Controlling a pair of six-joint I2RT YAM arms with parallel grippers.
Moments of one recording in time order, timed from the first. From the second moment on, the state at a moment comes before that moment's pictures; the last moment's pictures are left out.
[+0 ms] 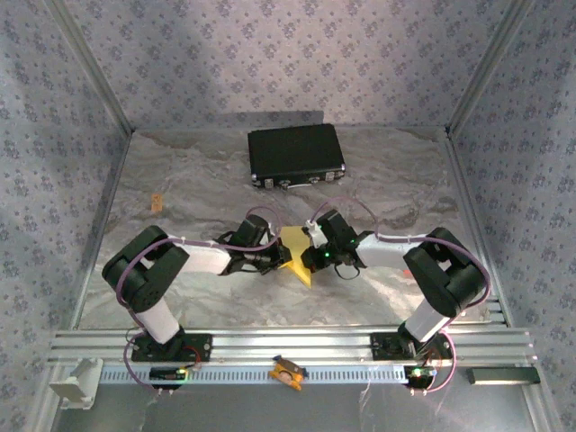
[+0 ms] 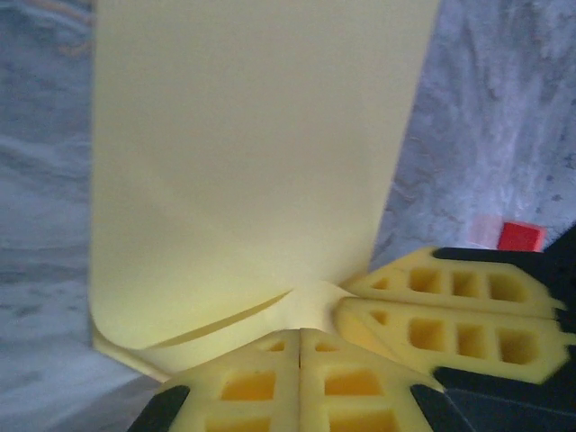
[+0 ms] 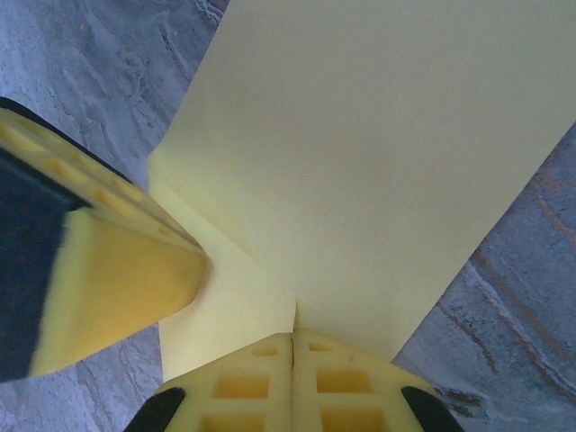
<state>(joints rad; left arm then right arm) -0.75 1.68 0.64 0.25 0.42 -1.15 0.67 1.62 0.69 -0.05 -0.35 0.28</state>
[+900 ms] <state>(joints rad) -0.76 1.71 0.64 0.26 0.41 -1.13 0.59 1.43 0.72 -0.20 -0.46 0.38</state>
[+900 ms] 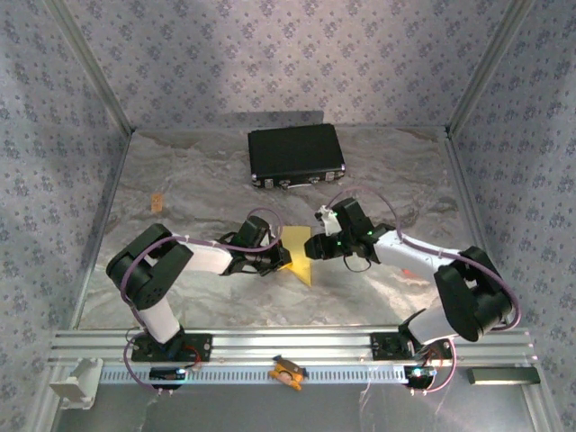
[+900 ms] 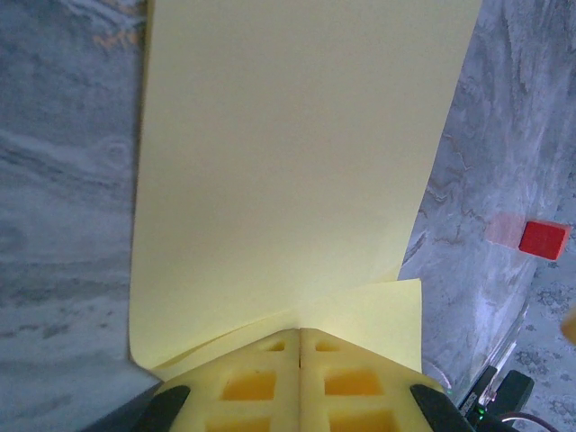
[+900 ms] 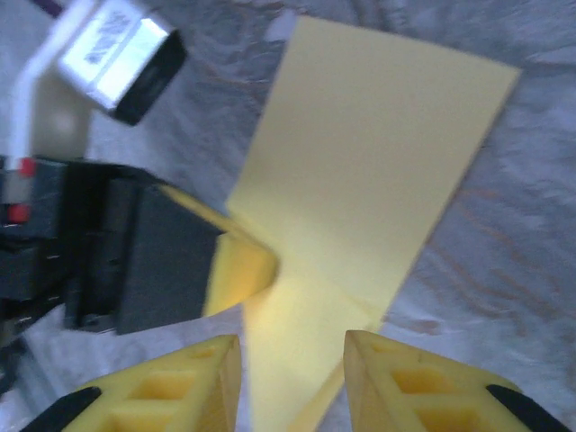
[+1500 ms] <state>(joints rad) -0.76 1.72 0.64 0.27 0.41 -1.12 0.77 1.64 0.84 -0.31 -0.53 0.40</state>
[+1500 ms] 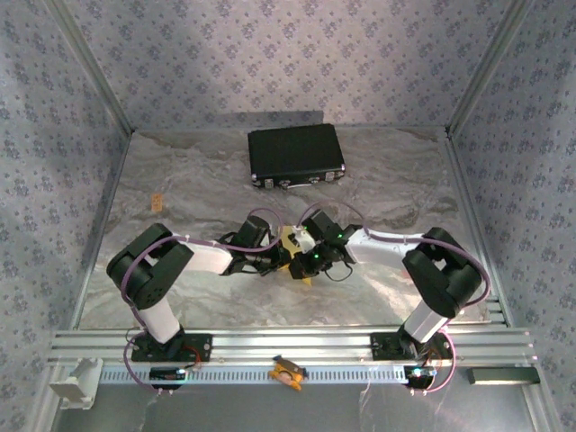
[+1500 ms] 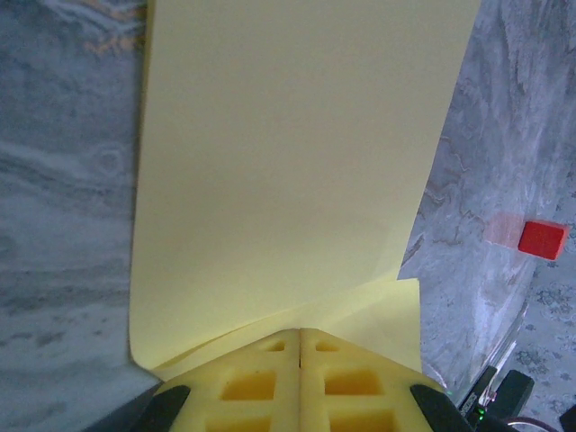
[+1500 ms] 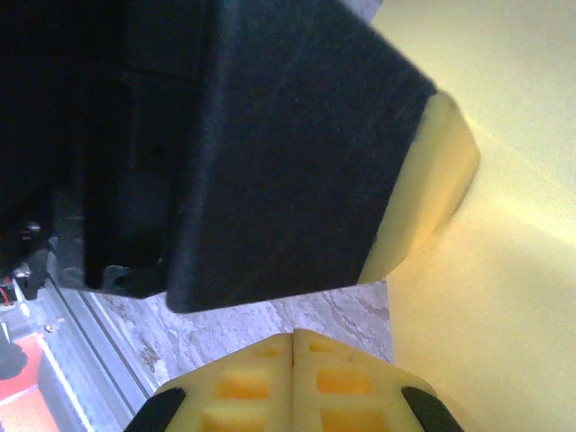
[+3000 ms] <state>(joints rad) -0.76 1.72 0.65 0.27 0.41 -1.12 0.70 1.66 0.80 -0.25 -0.58 0.45</state>
